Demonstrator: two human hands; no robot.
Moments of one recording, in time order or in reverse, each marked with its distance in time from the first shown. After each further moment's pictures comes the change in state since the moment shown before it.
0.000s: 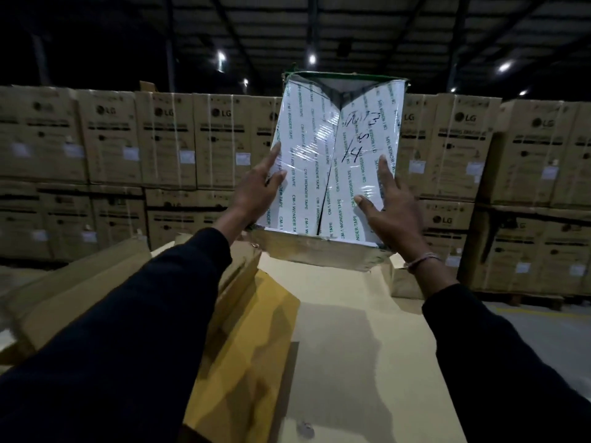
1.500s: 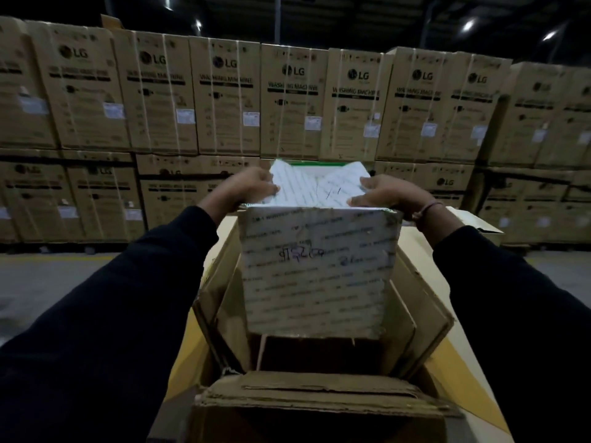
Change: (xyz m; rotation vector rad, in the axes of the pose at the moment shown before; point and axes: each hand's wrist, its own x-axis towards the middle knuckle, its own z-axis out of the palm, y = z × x) left_hand -0.035 -0.394 -0.284 -0.081 -0.564 -0.380; right_hand 0.032 -0.349 0.325 -0.140 -0.798 0.467
